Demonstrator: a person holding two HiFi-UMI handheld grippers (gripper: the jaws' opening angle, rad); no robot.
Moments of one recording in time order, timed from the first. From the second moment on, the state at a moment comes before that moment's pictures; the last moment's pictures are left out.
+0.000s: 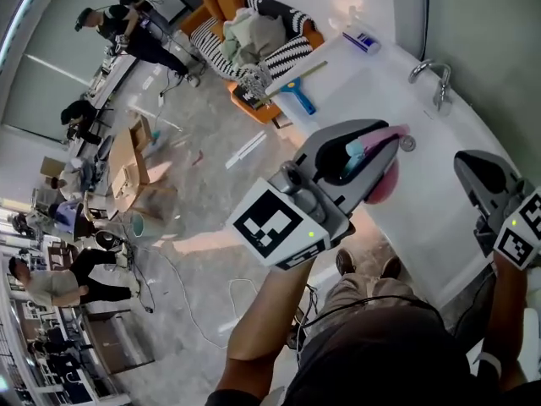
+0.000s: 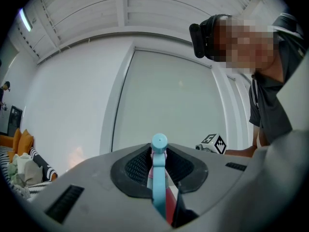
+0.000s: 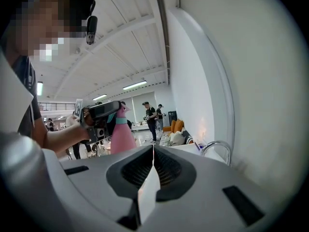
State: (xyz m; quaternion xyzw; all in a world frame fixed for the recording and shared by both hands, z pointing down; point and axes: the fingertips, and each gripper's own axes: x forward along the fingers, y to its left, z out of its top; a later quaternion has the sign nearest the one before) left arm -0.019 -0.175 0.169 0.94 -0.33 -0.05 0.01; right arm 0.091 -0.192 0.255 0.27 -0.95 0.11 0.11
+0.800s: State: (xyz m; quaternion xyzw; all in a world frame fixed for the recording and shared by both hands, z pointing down) left arm -0.086 -0.206 0.164 0.96 -0.27 -0.08 -0.02; right arm 0.031 -0.186 0.248 0.35 -0.93 0.07 0.14
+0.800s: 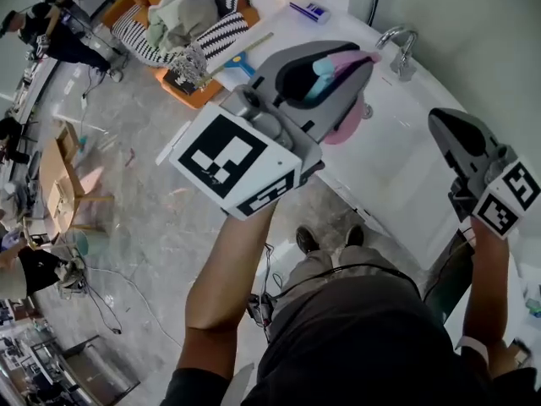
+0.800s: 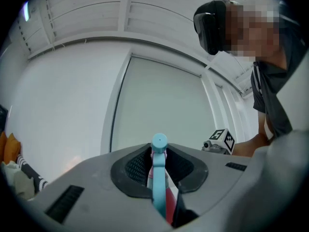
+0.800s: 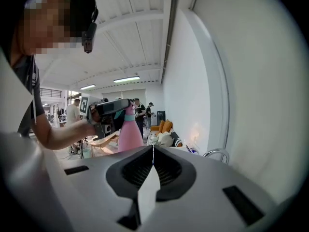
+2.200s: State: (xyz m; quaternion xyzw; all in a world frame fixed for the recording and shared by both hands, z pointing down) left arm -0.019 -0.324 0.216 0.94 -0.33 0.02 -0.05; right arm 0.091 -0.314 0.278 0.39 -0.90 -0.05 0.17
